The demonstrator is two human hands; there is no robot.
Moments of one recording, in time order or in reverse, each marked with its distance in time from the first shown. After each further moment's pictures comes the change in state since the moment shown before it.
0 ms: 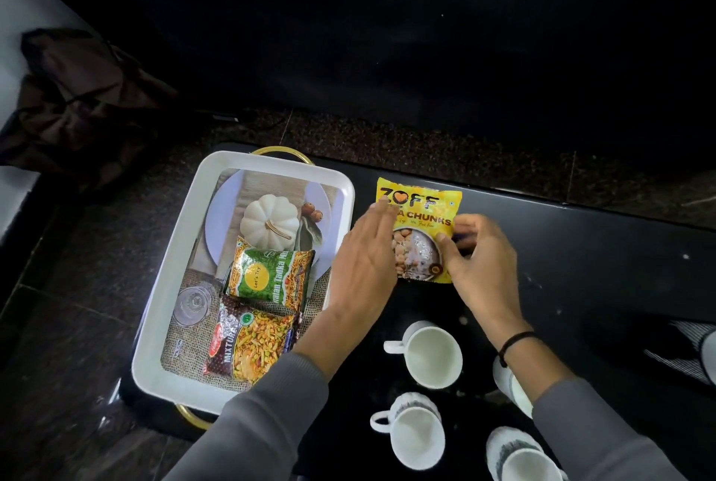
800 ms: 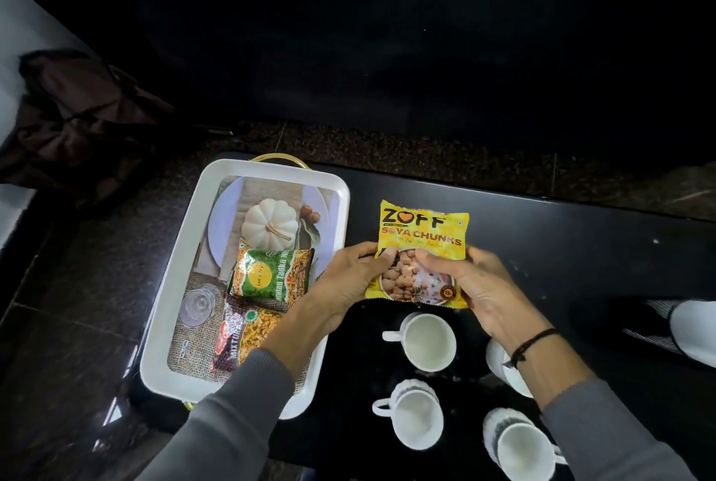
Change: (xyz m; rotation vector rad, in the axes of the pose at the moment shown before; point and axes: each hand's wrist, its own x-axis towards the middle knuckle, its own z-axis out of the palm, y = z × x) left_hand -0.021 -0.008 -0.030 -1.107 -0.423 -0.657; right_hand -0.026 -0.005 -0.020 0.615 -0.380 0.561
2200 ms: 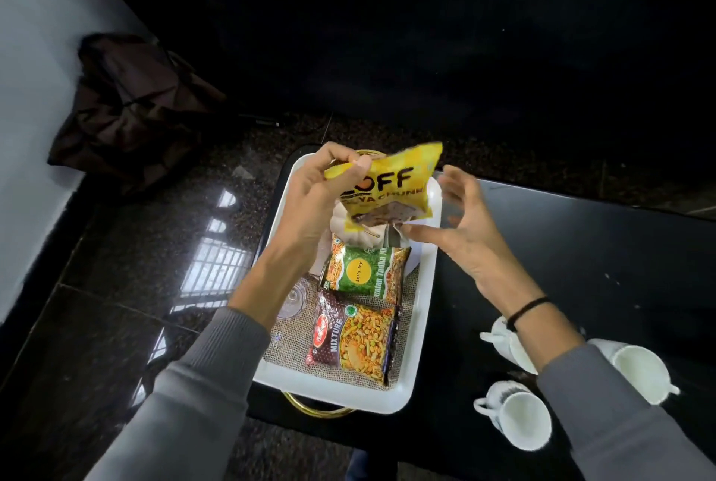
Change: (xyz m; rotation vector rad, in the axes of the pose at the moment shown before) left_hand -0.042 0.083 -0.167 -0.074 0.075 0.611; right_hand 0.005 -0.037 0.154 -0.264 -0.085 -0.468
